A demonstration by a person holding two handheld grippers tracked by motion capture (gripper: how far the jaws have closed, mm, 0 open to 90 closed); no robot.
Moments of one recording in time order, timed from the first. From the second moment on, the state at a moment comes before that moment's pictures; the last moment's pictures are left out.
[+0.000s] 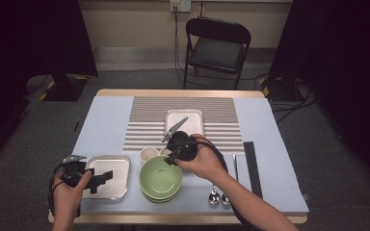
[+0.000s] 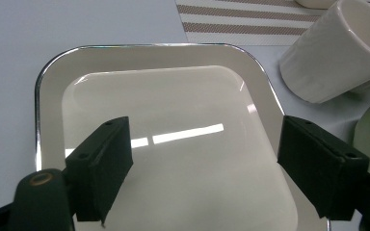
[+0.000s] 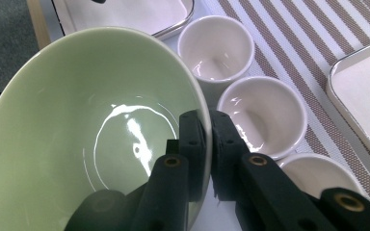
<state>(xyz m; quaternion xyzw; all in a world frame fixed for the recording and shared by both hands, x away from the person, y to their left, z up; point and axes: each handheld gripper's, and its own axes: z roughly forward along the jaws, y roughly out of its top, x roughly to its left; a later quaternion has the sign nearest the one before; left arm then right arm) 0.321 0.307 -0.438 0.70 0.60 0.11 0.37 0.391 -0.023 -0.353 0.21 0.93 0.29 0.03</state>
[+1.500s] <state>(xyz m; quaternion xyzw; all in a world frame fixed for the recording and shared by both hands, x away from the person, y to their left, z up) 0.322 0.305 -0.440 0.70 0.60 0.11 0.36 0.415 -0.046 -0.317 0.24 0.93 0.28 0.00</state>
